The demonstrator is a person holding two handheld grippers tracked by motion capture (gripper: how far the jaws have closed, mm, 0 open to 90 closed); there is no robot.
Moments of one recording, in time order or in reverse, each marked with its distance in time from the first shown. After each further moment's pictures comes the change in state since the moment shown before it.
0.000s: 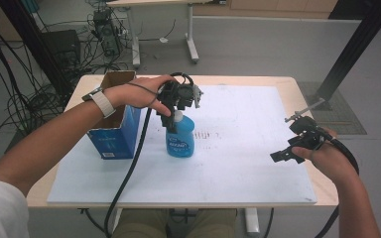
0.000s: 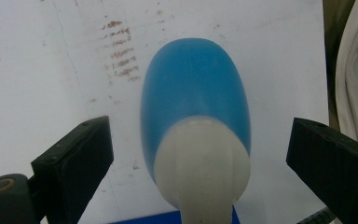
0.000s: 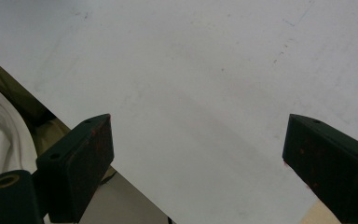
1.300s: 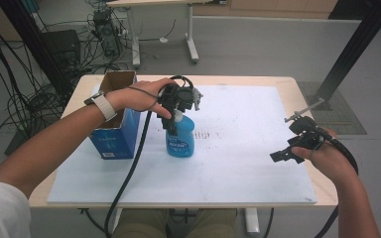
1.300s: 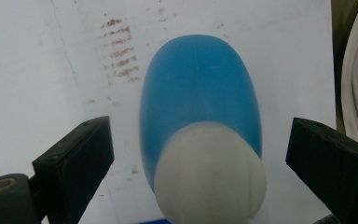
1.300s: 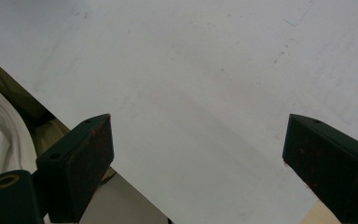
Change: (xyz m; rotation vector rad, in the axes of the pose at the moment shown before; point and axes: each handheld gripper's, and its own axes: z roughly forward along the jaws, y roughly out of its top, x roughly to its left) left arm 0.001 -0.003 0.009 -0.007 0.003 -0.007; right arm -0.001 0.000 0.001 -0.001 0.001 -0.001
